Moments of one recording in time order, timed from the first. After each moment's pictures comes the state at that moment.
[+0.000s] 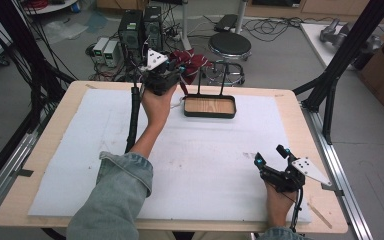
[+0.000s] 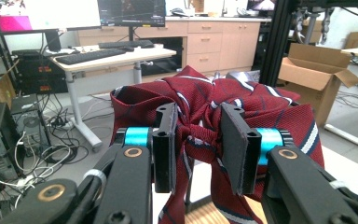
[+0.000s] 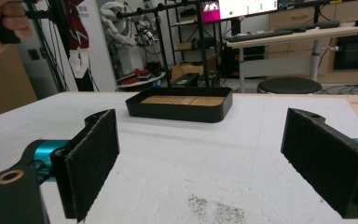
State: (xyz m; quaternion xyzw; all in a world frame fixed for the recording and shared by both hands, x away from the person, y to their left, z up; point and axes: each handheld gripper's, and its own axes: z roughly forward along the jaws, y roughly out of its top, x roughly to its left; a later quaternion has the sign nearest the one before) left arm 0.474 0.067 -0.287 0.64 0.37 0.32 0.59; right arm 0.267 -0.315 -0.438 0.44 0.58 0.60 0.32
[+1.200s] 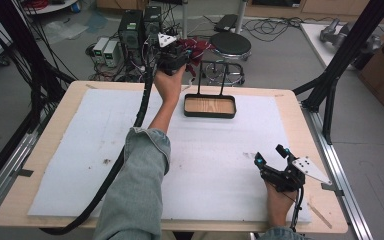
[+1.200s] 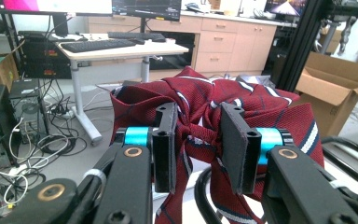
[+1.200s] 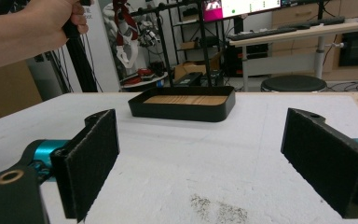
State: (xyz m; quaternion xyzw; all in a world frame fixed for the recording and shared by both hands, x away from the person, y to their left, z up) left arm 0.555 0.050 -0.288 0.62 0.43 0.31 0.59; right arm 0.269 -0.316 -0.438 0.44 0.58 0.61 0.31
